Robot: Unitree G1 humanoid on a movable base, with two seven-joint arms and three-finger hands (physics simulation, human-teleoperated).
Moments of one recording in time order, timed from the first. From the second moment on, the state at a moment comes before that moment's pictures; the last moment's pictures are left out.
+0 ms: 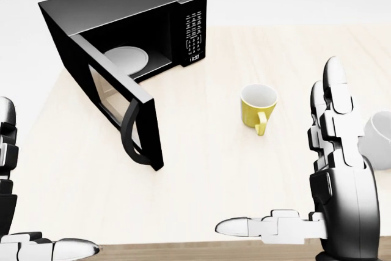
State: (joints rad) left arm 0.26 -0.03 0.17 -0.81 -0.18 0.09 -0.17; right arm 0.21 -0.01 0.11 -0.77 -0.23 0.09 -0.04
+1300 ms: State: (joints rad) left arm 0.25 -0.03 0.15 -0.79 -0.11 0.09 -0.15; right arm 0.18 0.00 0.10 -0.74 -0.20 0.09 -0.07
